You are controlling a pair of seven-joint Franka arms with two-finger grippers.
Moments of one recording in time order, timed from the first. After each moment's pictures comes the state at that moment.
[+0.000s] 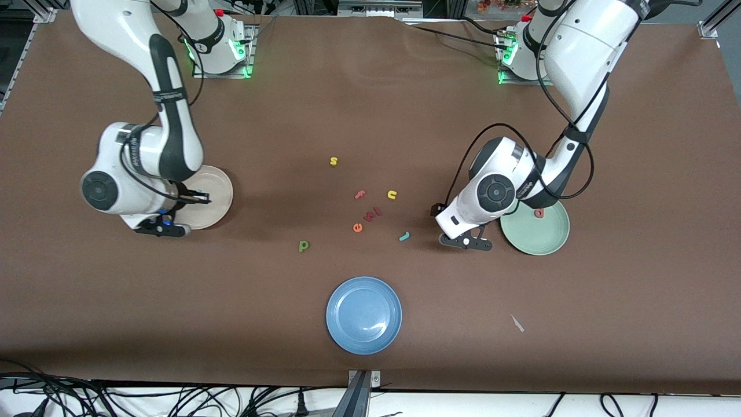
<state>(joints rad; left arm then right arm) -0.18 0.68 -0.30 -1.69 0.11 2.20 -0.38 0.64 0.49 -0.63 -1.93 0.33 2.00 -0.09</state>
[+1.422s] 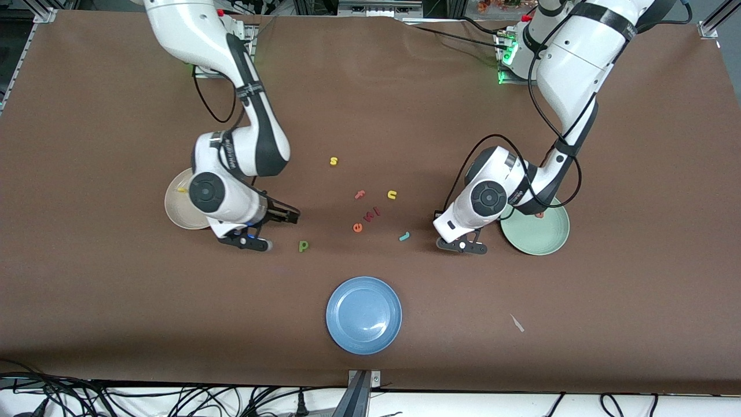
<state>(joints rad) -0.18 0.73 -0.29 -1.70 0.15 2.27 -0.38 0.78 0.68 -0.44 -1.61 0.46 2.10 0.34</state>
